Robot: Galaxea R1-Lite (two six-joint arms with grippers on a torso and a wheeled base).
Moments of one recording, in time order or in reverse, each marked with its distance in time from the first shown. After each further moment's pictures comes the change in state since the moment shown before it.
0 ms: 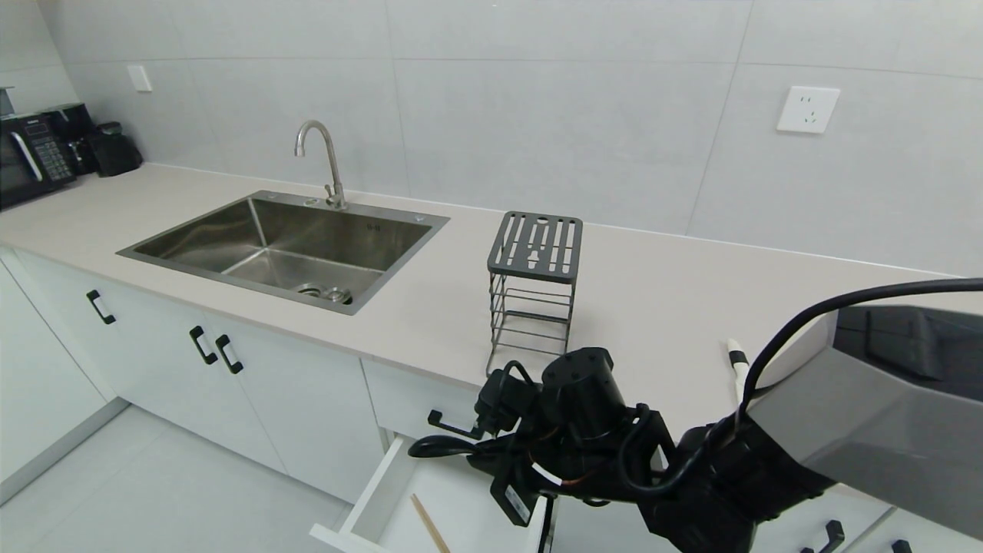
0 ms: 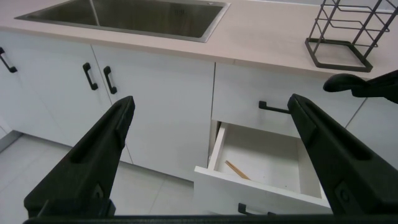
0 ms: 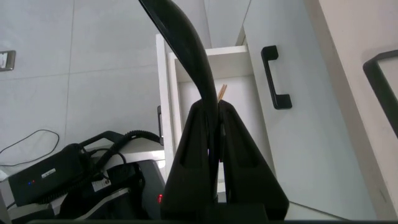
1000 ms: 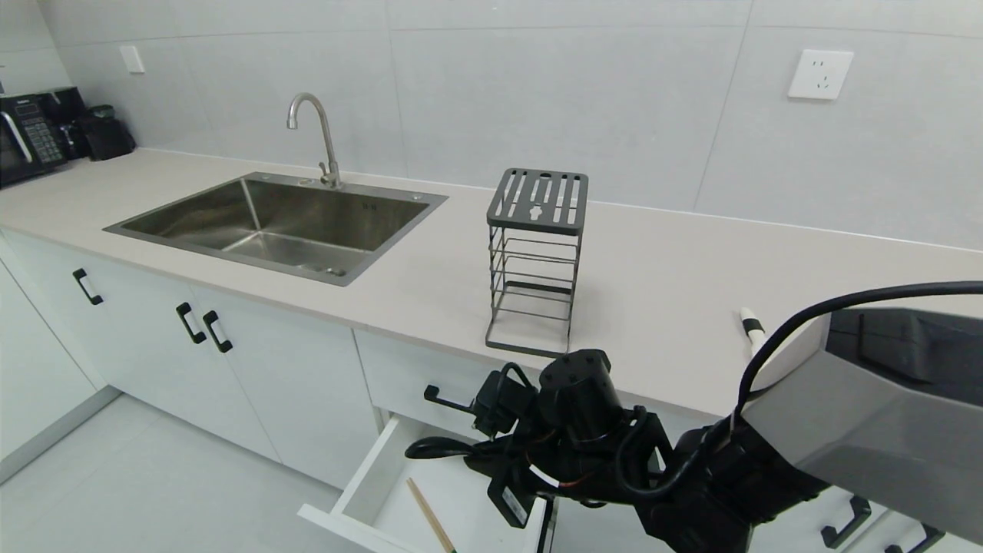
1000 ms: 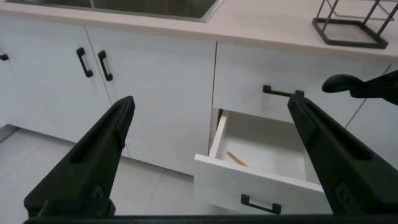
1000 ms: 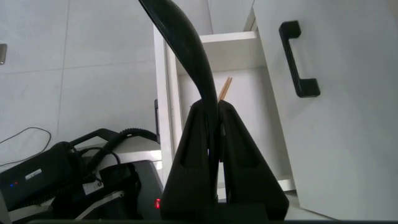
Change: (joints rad) left arm 0.000 0.000 0.000 0.000 0.001 0.000; right arm 0.004 0.007 -0.002 -0.013 0.001 0.001
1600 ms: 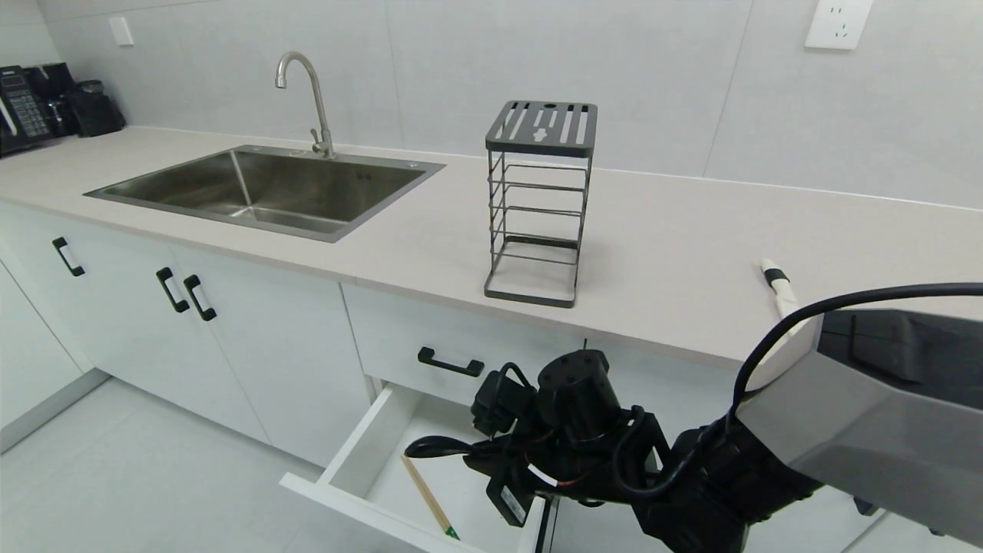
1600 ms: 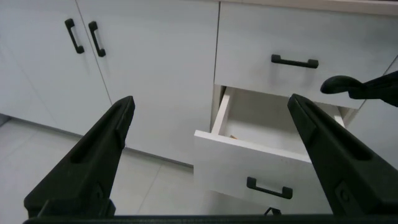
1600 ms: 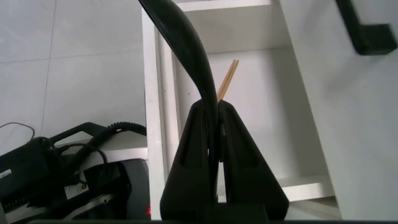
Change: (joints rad) left arm 0.000 0.000 0.000 0.001 -0.001 0.000; right arm 0.000 0.011 -0.007 -0.004 0.000 -0.001
